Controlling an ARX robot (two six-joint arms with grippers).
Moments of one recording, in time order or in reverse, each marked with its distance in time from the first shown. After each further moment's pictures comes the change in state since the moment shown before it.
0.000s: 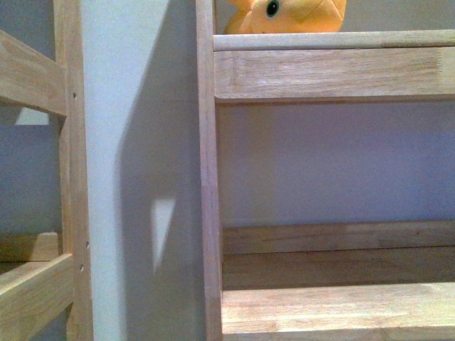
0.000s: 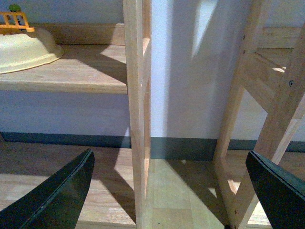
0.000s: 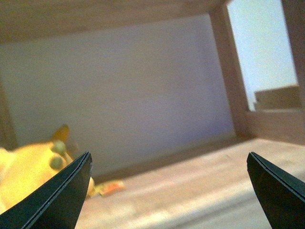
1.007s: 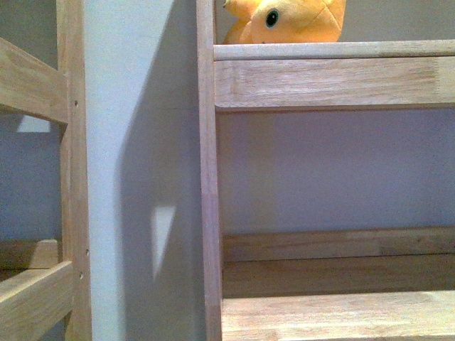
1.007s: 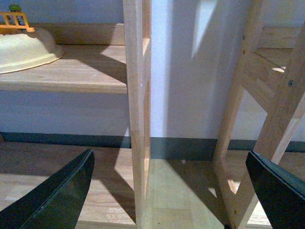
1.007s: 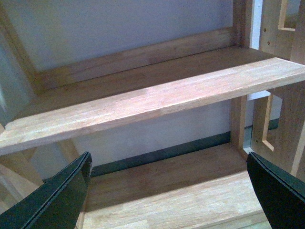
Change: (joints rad) left arm 0.000 0.000 0.000 0.000 0.000 0.000; right arm -0.016 -0.609 -0.805 -0.178 -0.176 0.099
